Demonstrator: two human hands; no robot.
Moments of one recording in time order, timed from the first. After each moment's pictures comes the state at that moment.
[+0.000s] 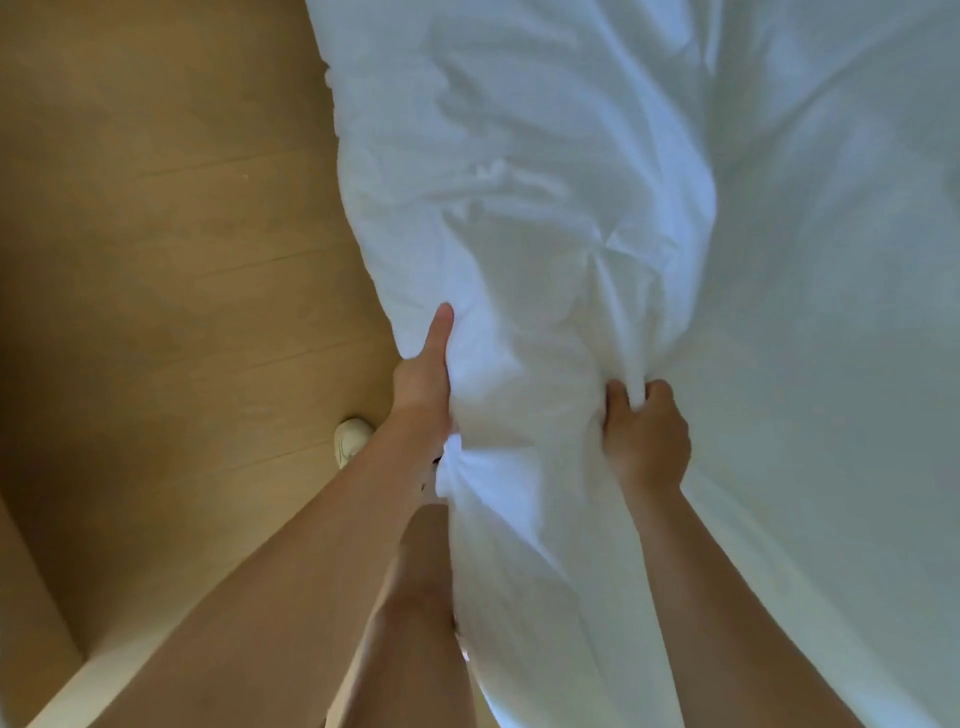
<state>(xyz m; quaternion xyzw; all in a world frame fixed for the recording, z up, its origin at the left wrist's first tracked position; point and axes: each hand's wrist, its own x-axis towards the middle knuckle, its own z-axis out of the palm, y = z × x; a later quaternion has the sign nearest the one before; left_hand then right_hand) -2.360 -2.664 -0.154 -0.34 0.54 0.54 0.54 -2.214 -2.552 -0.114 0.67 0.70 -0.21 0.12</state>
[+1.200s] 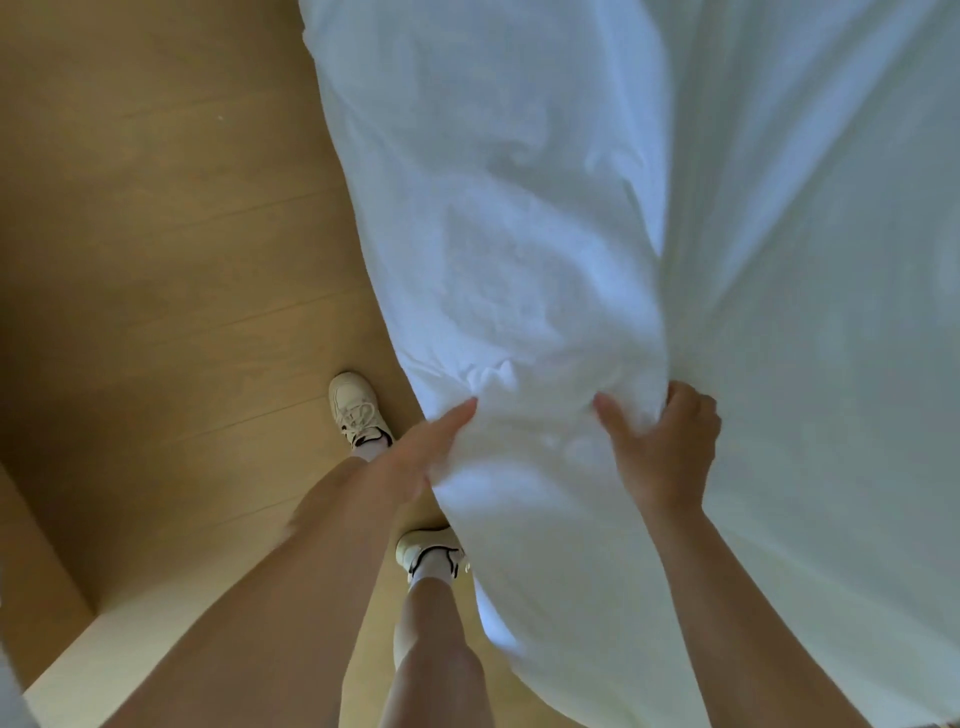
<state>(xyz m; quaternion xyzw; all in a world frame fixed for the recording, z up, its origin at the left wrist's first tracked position) -2.250 -2.763 -0.190 -0.24 0.49 0.42 0.72 -2.112 -2.600 -0.109 0.64 0.75 -0.15 0.07</state>
